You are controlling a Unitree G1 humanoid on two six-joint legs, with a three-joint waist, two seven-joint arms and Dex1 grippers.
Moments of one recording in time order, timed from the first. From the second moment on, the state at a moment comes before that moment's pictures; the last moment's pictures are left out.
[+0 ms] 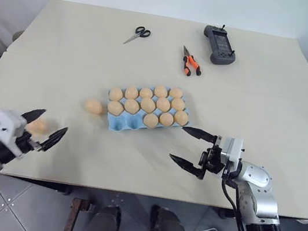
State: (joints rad) left arm 0.18 0.57 0.57 -0.08 -0.39 0.09 -0.75; right arm -0.21 -0.42 0.02 0.00 0.46 -0.13 1.17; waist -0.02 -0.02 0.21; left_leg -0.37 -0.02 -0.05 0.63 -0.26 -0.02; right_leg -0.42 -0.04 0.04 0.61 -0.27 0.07
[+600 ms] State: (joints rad) left arm -0.28 0.59 0.27 0.18 -0.32 0.17 -0.71; right arm -0.23 -0.43 0.01 0.02 0.46 -0.13 1.18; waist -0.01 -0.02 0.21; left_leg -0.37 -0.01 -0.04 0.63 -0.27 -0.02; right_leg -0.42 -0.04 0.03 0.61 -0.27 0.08
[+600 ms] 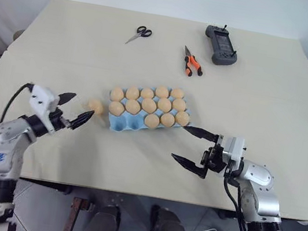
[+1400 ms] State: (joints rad) left arm -0.42 0.57 0.21 0.37 -0.30 0.01 -0.81; right arm -0.20 -0.43 0.01 -0.01 0.46 -0.13 1.13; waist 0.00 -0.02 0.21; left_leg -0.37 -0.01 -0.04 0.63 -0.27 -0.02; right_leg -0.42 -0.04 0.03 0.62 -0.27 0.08
